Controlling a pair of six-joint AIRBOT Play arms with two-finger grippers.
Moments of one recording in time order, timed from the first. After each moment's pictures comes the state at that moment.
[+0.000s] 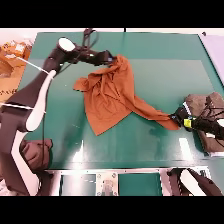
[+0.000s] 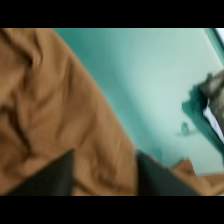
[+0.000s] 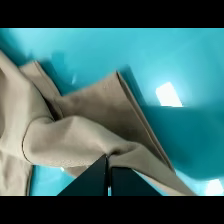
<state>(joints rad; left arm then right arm) -0.25 -1.99 2.05 0.68 -1.07 -1.22 -0.46 -0.88 0.46 -0.79 0.90 1.38</state>
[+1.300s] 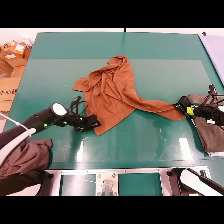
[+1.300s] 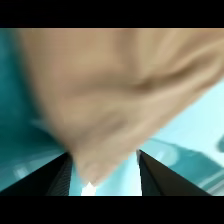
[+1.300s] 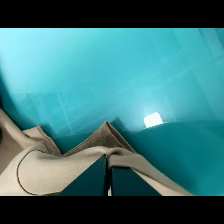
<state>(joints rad) -0.40 -1.33 0.67 0.69 -0.77 -1.54 -0.46 -1.12 0.64 -0.74 0.78 1.26</state>
